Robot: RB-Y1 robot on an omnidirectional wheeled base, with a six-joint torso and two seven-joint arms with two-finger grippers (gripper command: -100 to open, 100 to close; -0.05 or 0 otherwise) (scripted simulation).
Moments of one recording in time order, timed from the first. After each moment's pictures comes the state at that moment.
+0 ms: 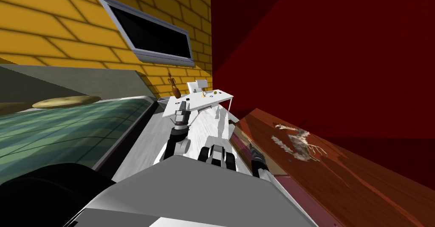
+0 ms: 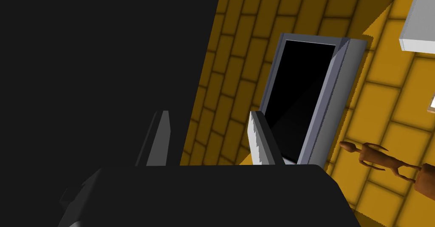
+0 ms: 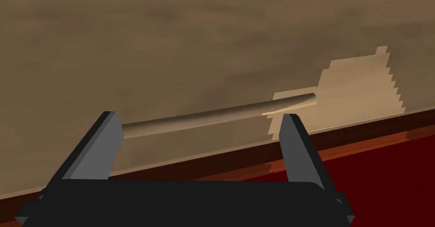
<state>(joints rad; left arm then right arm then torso) 0.52 -0.04 -0.02 -2.27 -0.11 -0.60 -0.12 0.45 -0.21 0.05 -1.54 1.01 0.33 -0.02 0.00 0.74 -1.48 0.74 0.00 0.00</state>
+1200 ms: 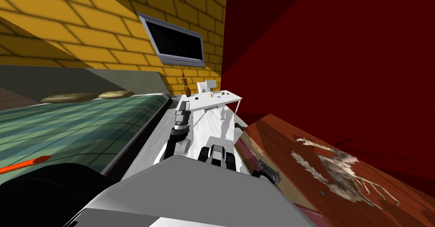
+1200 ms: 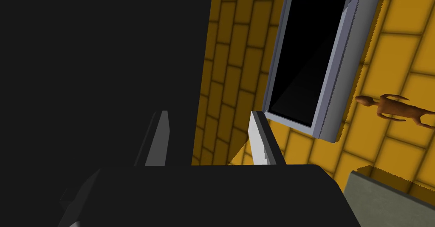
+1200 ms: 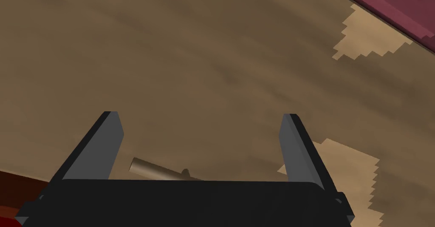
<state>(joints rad) 0.52 -0.04 -0.02 -2.27 -0.11 -0.60 -0.12 0.43 -0.20 0.04 -1.31 1.30 0.64 0.03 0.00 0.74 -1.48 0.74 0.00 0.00</state>
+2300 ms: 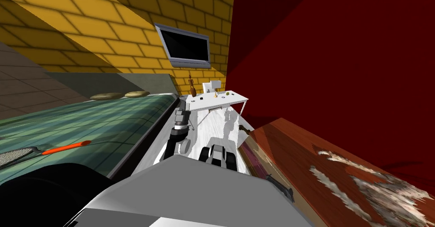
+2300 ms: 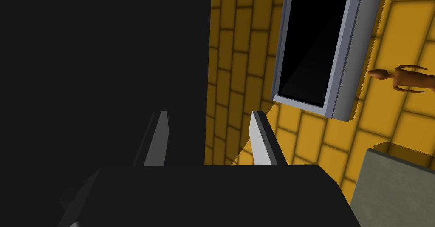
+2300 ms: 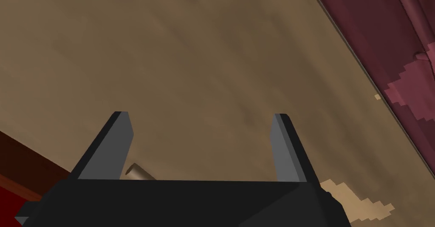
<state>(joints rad) 0.52 -0.04 -0.02 -2.27 -0.11 -0.60 -0.12 0.44 -0.16 0.03 -1.14 1.54 0.86 0.07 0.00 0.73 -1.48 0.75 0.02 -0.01</state>
